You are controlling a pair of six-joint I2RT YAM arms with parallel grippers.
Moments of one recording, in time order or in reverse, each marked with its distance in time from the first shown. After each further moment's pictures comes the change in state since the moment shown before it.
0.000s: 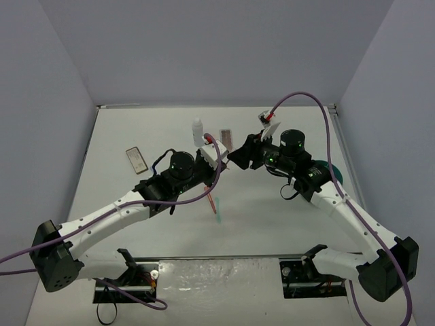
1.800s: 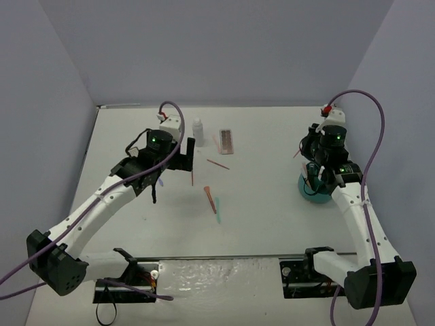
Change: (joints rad) left arm 0.315 -0.018 0.195 -0.575 -0.248 -0.286; right arm -0.458 -0.056 0.013 -0.248 0.515 -0.191
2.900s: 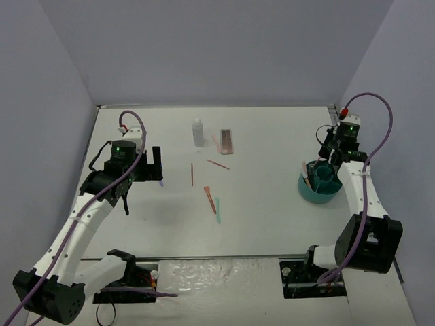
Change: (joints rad) left arm 0.256 -0.189 -0.141 -0.126 0.112 0.009; right arm -0.261 0.255 0.017 0.017 -0.068 -0.035
